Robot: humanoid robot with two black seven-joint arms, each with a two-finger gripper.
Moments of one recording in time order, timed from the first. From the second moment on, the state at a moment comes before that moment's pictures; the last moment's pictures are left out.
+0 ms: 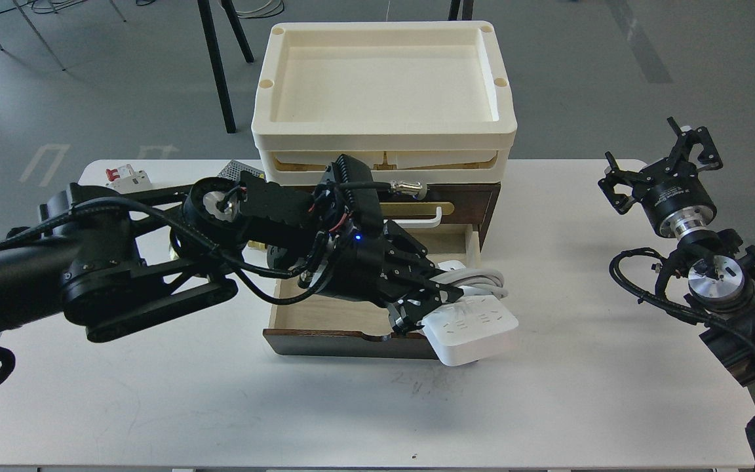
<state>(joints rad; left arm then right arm) -1.03 0.41 -0.32 -1.53 1.99 -0.49 -0.32 0.67 -0.32 0.81 0.50 0.24 0.45 0.25</state>
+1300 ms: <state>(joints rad) -0.92 0.42 -0.39 -1.39 2.00 -0.49 -0.13 0.67 -0.32 0.81 0.50 0.24 0.45 0.25</state>
